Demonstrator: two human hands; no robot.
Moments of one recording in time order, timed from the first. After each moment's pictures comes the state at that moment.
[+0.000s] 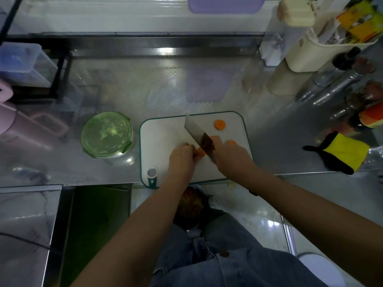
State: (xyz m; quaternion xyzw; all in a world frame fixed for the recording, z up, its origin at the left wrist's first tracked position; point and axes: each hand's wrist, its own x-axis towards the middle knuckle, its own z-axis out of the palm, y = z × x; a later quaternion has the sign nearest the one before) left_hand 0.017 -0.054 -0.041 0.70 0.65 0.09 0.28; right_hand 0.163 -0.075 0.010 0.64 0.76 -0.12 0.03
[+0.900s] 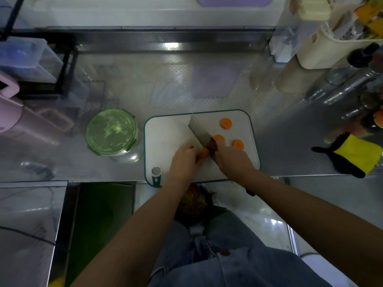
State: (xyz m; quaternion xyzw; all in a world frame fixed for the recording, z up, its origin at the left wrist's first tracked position) left_hand 0.008 -0.061 -0.049 0.72 0.62 0.12 0.27; right_hand 0.162 -0.070 -0.027 0.65 0.74 -0.19 0.00
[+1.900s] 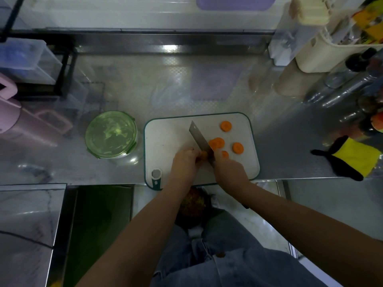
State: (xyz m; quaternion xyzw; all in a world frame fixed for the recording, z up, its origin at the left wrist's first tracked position) left_hand 0.007 -0.057 -0.045 0.73 0.61 0.12 0.29; right_hand 0.149 -0.091 -0.052 0.67 0.72 -0.18 -0.01
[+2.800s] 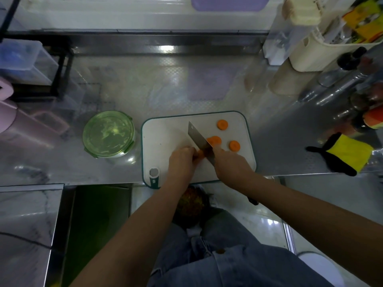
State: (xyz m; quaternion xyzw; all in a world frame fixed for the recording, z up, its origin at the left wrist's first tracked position) left_hand 0.007 -0.058 -0.050 0.71 0.64 0.10 0.26; right_hand 0.157 -0.084 -0.014 0.64 0.74 -0.17 0.05
